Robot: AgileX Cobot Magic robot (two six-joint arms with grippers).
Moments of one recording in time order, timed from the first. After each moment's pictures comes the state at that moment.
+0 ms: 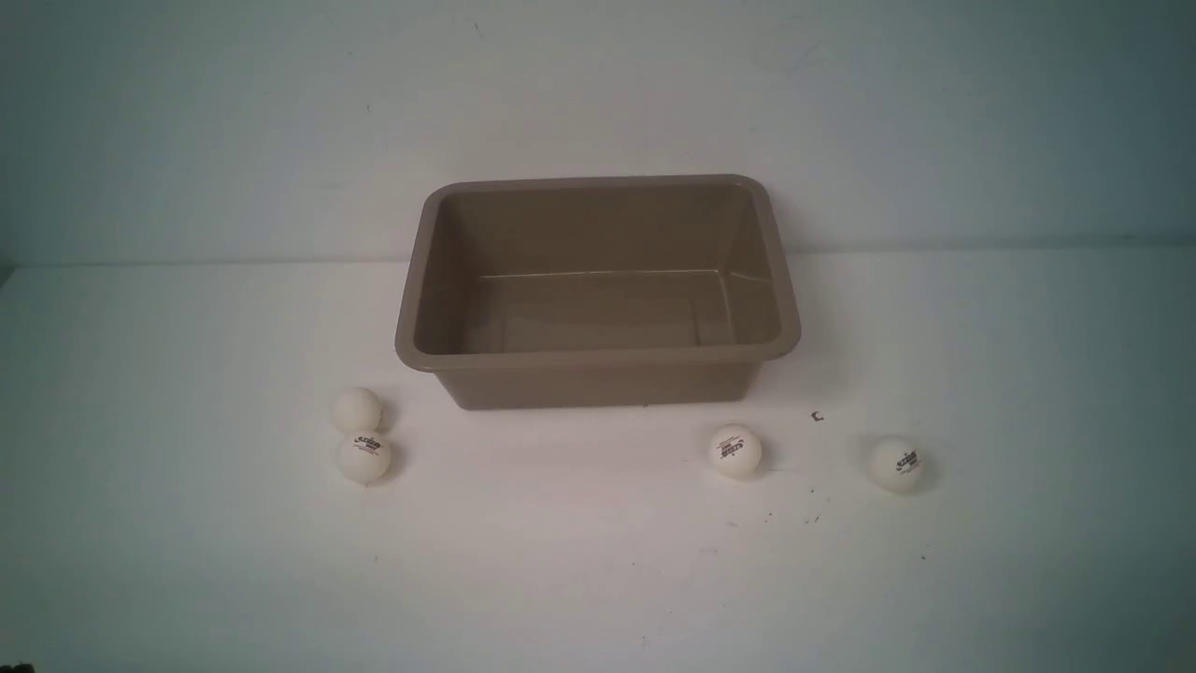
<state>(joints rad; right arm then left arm) -0.06 -0.01 0.03 -0.29 0.37 0.42 0.02 -0.01 0.03 0.10 0.38 -0.14</state>
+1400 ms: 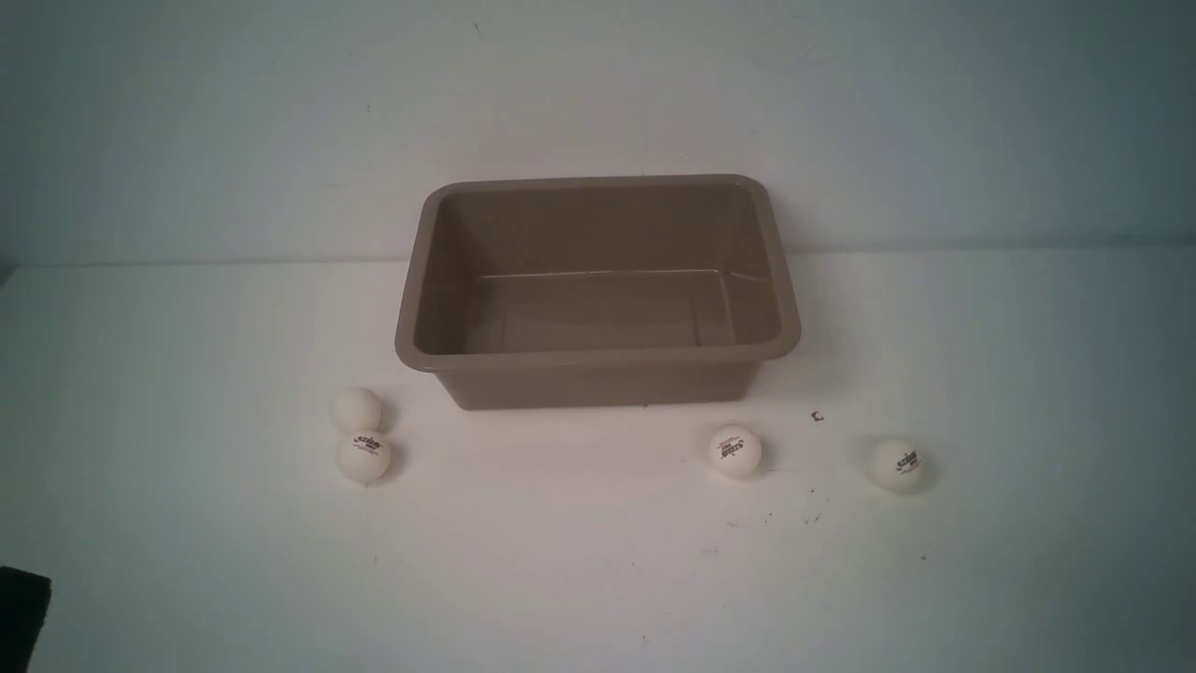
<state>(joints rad) -0.06 -0.01 0.03 0.16 0.03 0.61 0.02 -0.01 0.03 -0.87 0.06 -0.33</state>
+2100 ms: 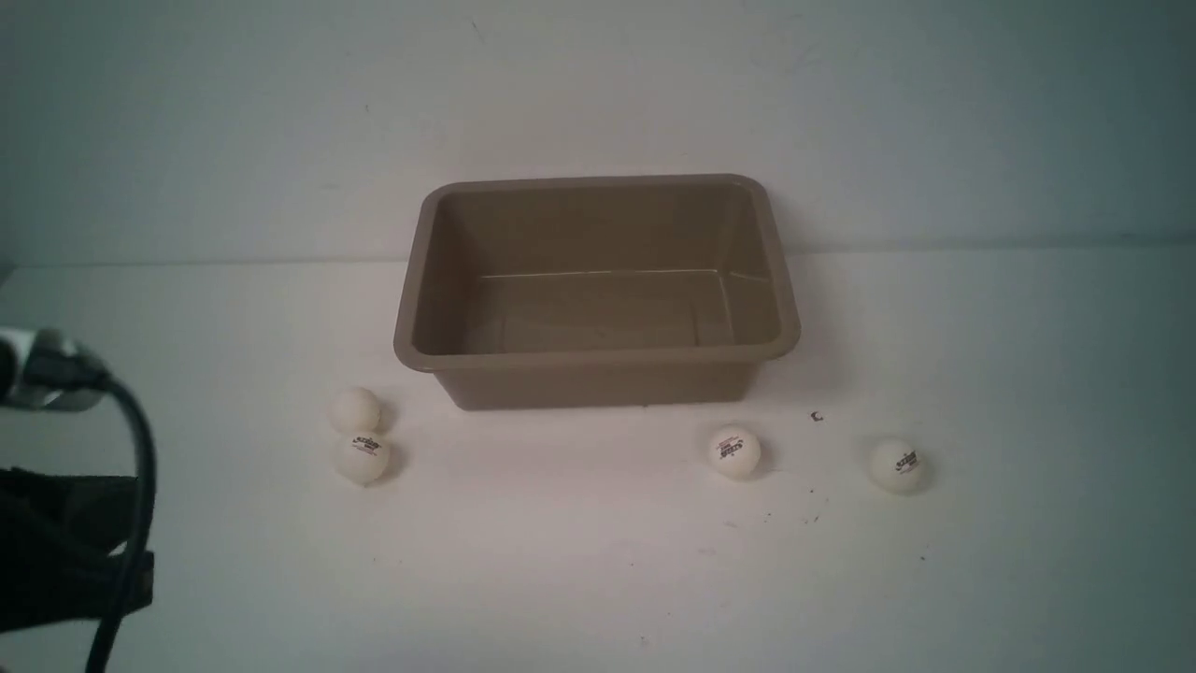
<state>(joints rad) 0.16 0.68 -0.72 -0.05 0.66 0.04 0.02 0.77 -0.67 -0.36 0.77 0.36</state>
